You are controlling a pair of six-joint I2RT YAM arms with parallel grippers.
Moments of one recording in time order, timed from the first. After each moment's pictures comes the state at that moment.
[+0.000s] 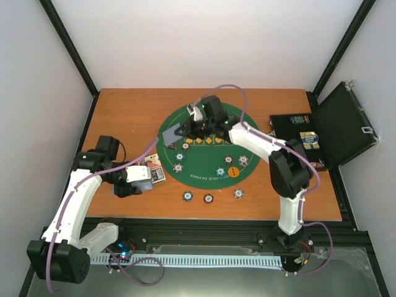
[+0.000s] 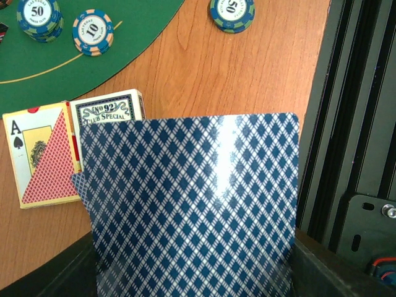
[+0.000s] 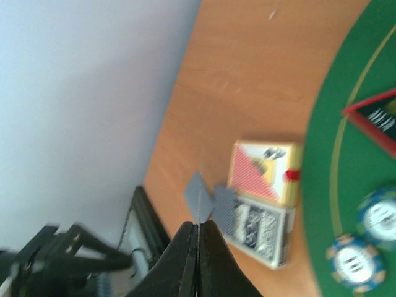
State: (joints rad) left arm -0.09 0.99 0.94 -1.31 0.38 1.23; right arm 0.68 1.88 1.45 -0.17 -0.70 0.77
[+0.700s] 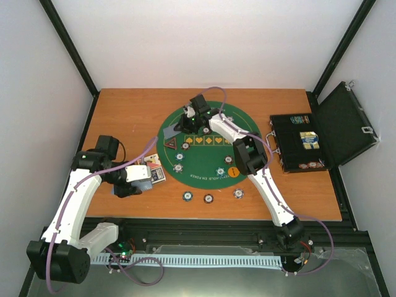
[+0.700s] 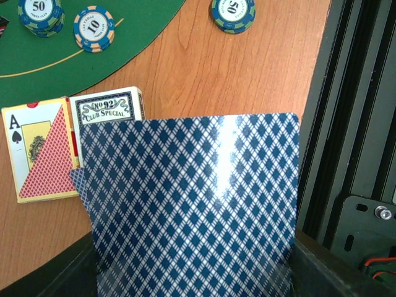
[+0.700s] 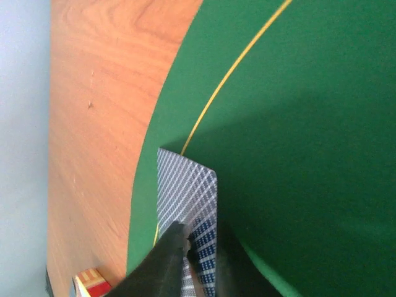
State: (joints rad) left arm -0.09 0.99 0.95 -1.32 0.38 1.20; right arm 0.56 2.71 2.37 -0.50 -0.67 0.68
